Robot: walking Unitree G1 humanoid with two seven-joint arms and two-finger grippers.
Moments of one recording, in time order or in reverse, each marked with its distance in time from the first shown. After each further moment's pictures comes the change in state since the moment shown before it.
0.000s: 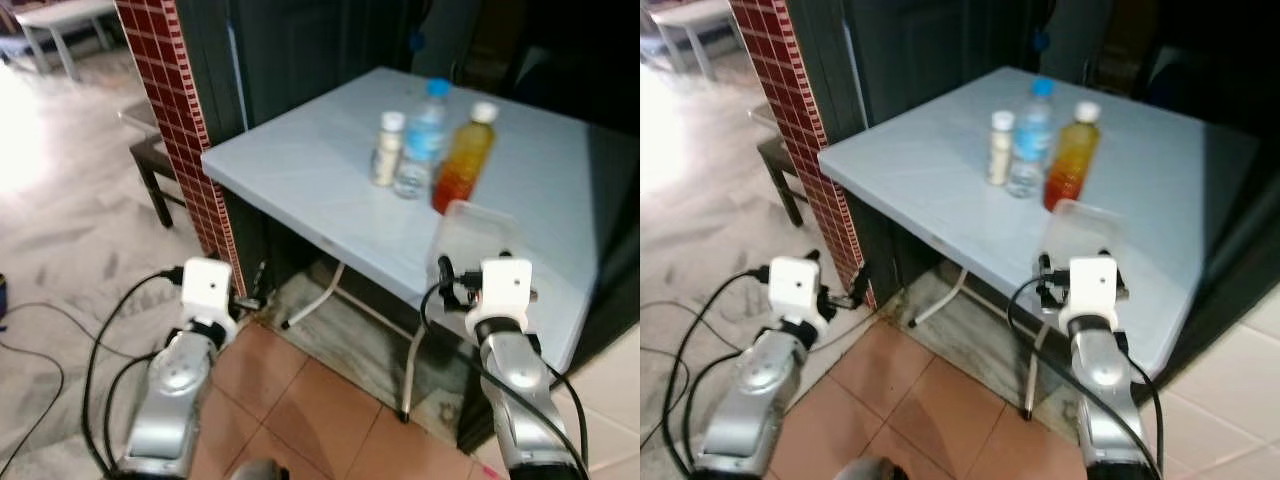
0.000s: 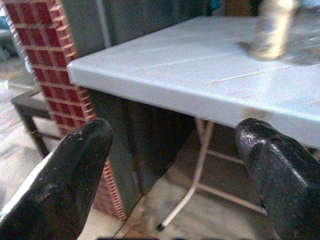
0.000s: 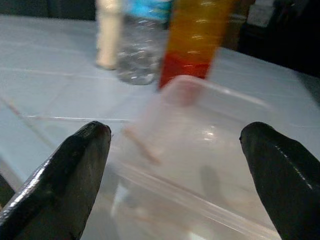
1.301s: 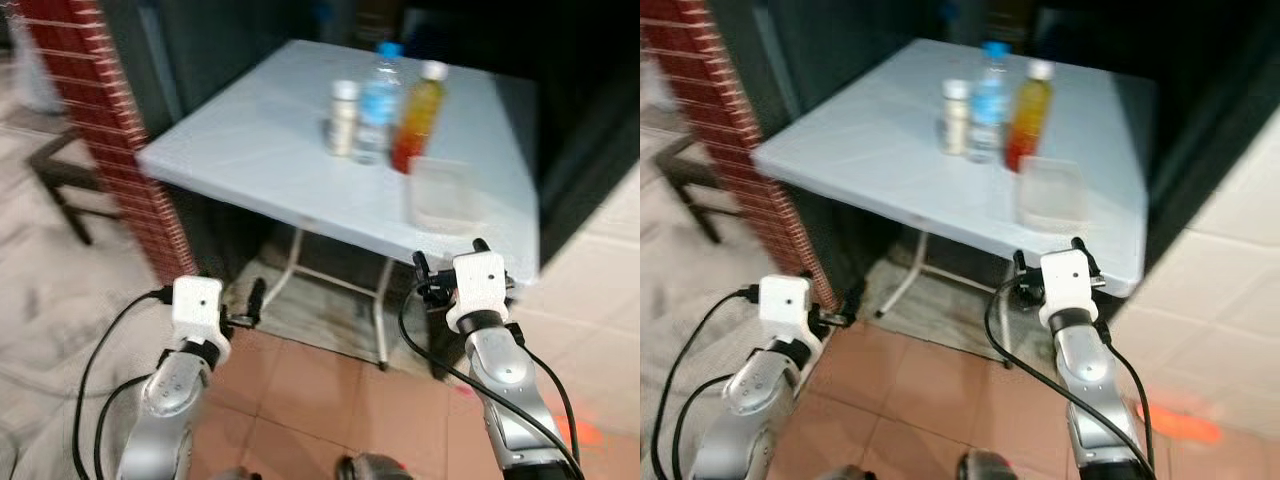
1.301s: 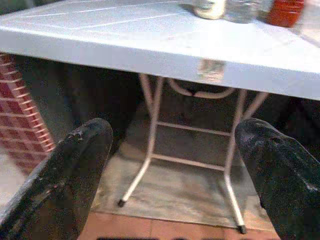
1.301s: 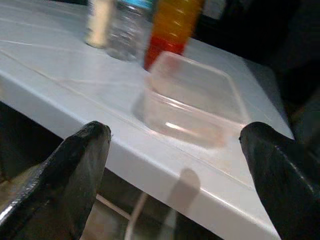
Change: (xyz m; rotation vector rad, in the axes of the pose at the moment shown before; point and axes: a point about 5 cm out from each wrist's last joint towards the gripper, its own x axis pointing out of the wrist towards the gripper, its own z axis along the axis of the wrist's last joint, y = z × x) left arm -0.020 -0.006 -0.015 -0.070 0.073 0.009; right arm -0.002 0.019 0.014 -0.067 -0.054 0.114
